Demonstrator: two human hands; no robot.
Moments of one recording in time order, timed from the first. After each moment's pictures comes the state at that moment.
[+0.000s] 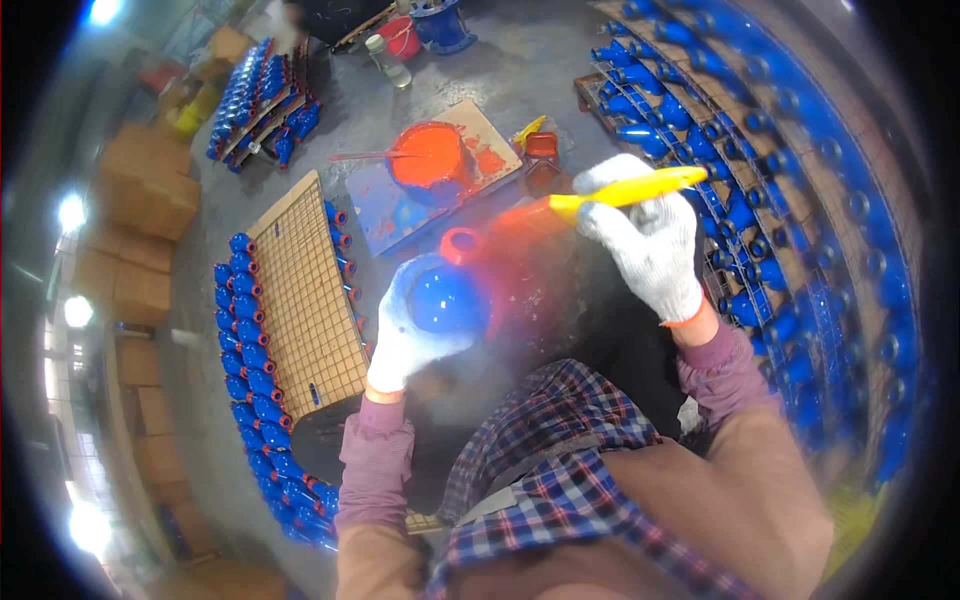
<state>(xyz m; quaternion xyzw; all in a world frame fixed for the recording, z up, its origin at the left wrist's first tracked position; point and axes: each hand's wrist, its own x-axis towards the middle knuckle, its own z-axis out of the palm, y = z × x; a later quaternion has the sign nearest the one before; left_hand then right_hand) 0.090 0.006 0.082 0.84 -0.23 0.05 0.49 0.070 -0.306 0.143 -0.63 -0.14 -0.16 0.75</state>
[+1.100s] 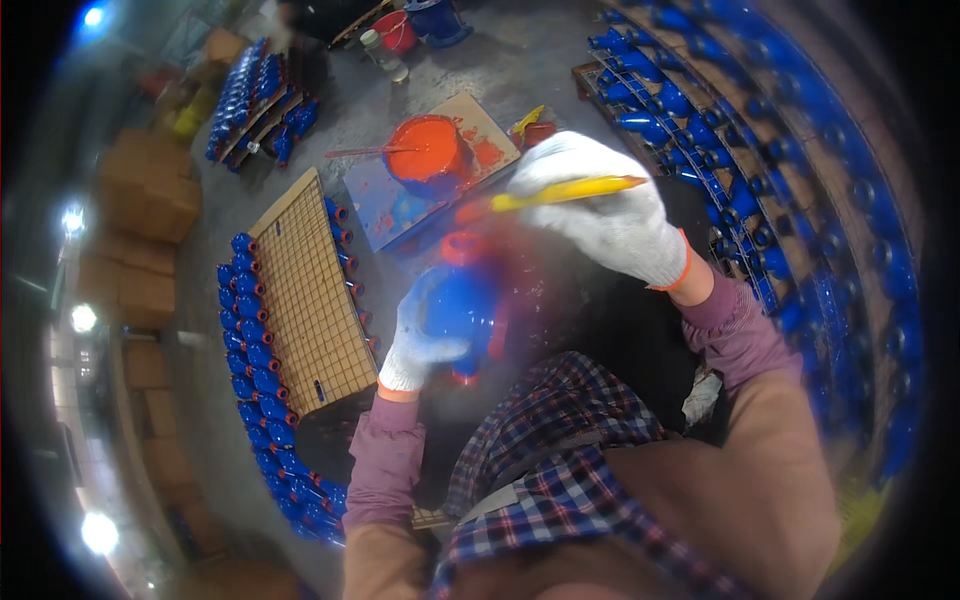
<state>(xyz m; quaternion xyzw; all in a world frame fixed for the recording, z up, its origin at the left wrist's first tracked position) 0.079 0.007 0.056 0.69 -0.13 -0.16 0.70 0.114 -0.300 0.152 -0.69 -0.37 -0.25 0.58</state>
